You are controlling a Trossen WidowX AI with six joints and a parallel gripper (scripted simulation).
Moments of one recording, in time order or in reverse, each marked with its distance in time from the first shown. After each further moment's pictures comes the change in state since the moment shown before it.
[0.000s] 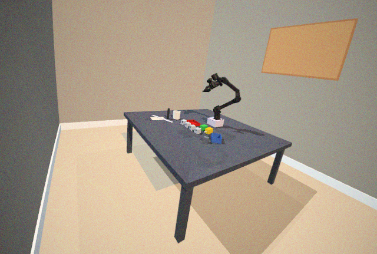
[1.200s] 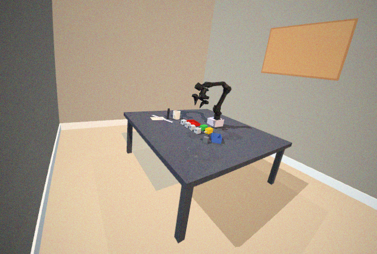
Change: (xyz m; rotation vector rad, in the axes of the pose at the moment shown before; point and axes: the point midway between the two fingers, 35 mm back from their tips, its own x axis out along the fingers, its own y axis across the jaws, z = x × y) arm 0.153 0.008 -0.093 -1.844 0.446 0.616
